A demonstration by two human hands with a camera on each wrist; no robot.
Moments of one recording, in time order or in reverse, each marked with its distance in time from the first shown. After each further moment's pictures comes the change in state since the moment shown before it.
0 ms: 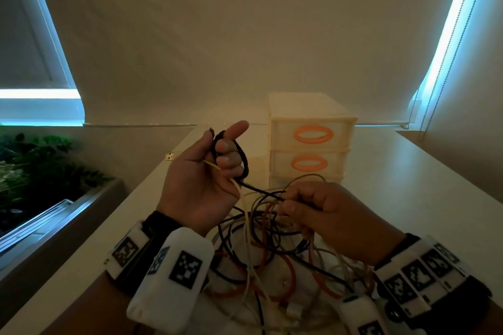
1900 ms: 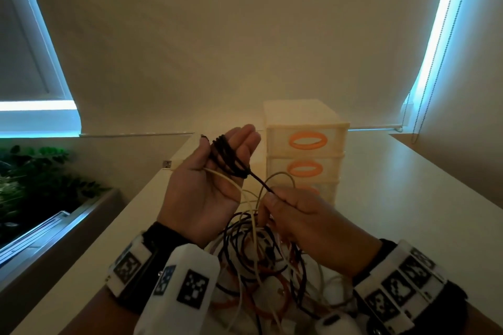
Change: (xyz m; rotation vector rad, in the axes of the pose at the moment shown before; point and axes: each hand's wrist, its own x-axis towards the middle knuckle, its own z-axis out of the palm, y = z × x) left_hand -0.006 -0.004 0.023 -0.007 0.083 0.097; right_hand 0.004 -0.026 0.019 0.059 -0.018 0.037
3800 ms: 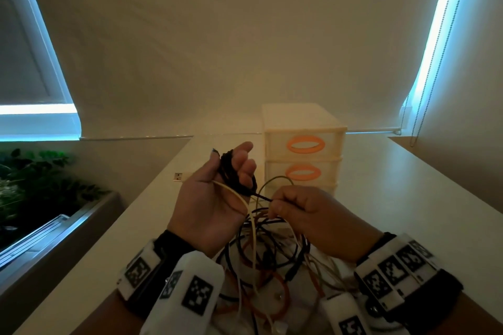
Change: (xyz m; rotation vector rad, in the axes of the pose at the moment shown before) left_hand 0.003 -0.012 -0.012 -0.025 0.051 -0.108; right_hand 0.011 0.024 -0.018 -0.148 0.022 -0.016
